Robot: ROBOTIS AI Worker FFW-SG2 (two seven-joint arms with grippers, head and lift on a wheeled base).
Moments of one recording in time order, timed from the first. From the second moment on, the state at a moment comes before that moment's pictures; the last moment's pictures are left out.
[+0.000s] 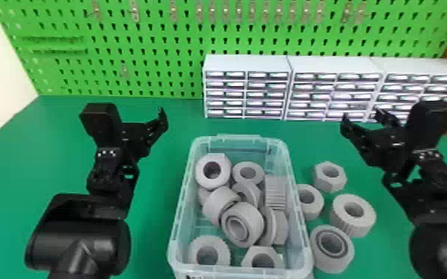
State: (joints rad) left arm -0.08 0.04 -0.04 -1.70 0.04 0.07 0.06; right arm -0.07 -0.14 -0.08 -1.80 -0.05 0.26 0.17
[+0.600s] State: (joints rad) left arm -0.08 0.02 -0.04 -1.71 0.05 0.13 0.11; right arm -0.07 -0.14 -0.08 -1.80 -0.05 0.28 0.17
